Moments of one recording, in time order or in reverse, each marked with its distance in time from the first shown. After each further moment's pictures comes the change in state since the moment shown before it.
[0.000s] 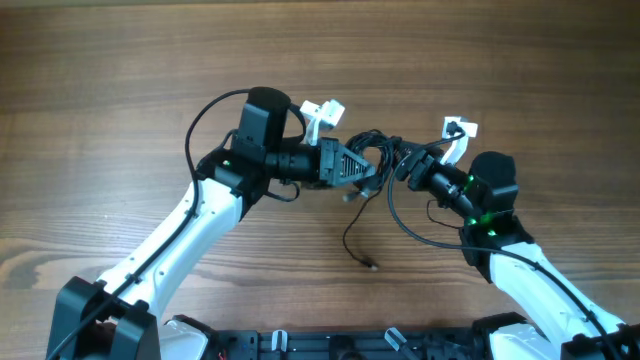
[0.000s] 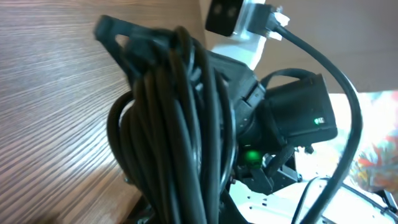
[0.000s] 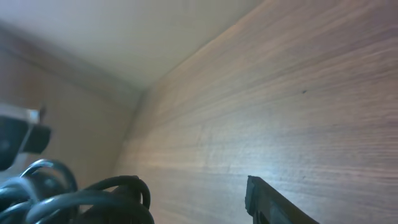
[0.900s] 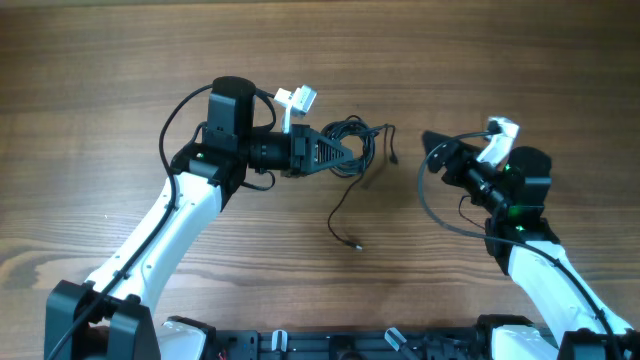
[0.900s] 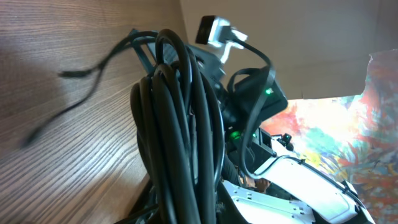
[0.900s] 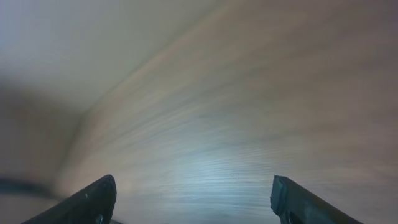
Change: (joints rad) left arm 0.149 -0.002 -0.002 0.004 0.128 0.034; right arm -0.237 0.001 0.008 -0.130 -0.070 -0.211
